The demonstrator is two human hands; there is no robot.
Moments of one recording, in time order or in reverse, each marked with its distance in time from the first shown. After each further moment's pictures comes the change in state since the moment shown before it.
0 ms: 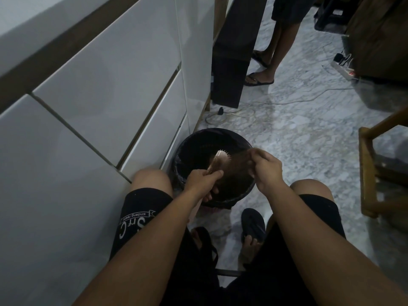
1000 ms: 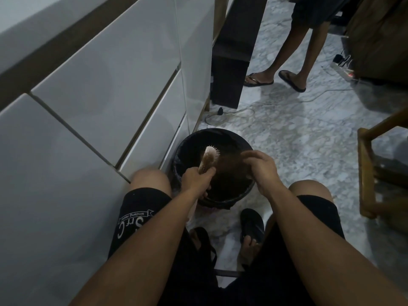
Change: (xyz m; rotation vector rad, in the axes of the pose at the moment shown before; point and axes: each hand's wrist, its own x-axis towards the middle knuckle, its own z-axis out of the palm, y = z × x) left_hand 0.005 -0.003 -0.005 0.005 0.132 0.014; right_hand -0.005 -0.006 0.002 -0.338 -0.112 -0.047
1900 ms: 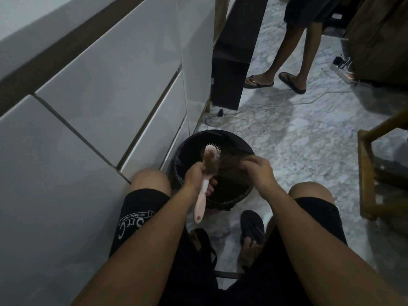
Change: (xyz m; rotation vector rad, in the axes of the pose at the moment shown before) left_hand -0.005 0.015 -0.002 -0.495 -0.149 -0.206; right_hand -0.002 0.005 -0.001 -0.230 -0.035 -0.084
